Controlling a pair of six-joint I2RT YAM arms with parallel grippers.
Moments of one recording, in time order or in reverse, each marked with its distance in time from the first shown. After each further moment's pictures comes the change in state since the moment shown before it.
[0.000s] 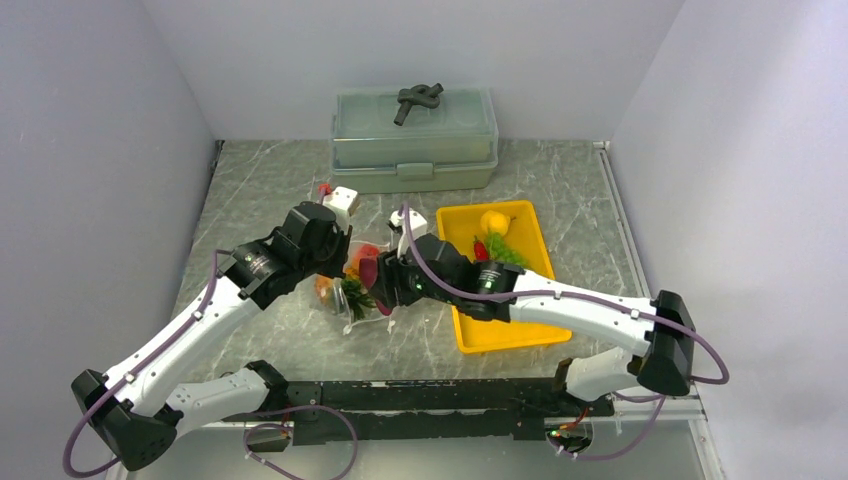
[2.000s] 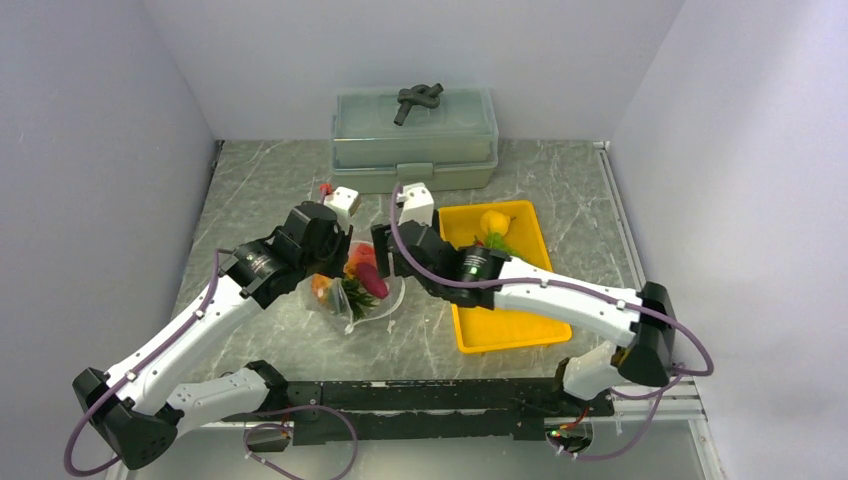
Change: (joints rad) left arm 0.000 0.007 0.000 0.000 0.000 0.000; right arm 0.001 0.153 0.207 -0.123 0.423 -0.024
